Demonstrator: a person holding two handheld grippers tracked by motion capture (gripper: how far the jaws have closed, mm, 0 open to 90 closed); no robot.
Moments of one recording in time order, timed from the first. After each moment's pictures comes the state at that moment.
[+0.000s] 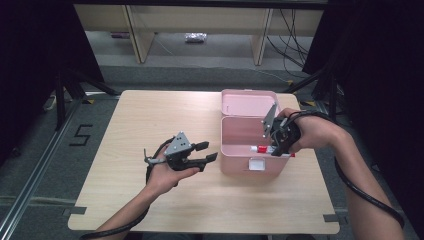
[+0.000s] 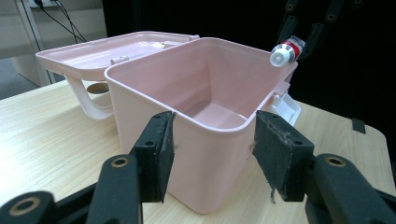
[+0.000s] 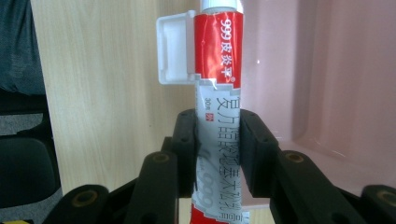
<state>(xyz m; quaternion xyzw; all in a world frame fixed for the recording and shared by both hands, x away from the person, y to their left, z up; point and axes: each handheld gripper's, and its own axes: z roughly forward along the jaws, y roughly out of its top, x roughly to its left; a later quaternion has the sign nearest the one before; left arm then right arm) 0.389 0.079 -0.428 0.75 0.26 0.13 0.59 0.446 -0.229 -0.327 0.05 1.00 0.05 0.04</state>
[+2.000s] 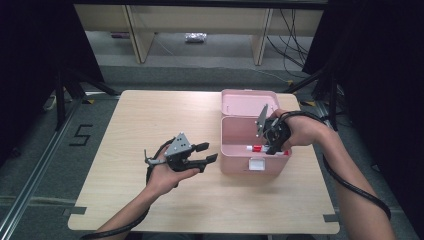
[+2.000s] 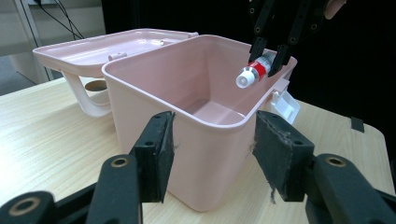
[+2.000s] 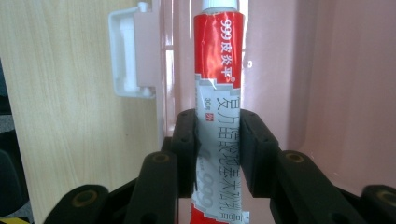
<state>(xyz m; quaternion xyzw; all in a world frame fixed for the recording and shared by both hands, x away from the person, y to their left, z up) 0.389 0.079 -0.431 0.75 0.26 0.13 0.59 0.472 -0.221 -0.356 0.04 1.00 0.04 0.03</state>
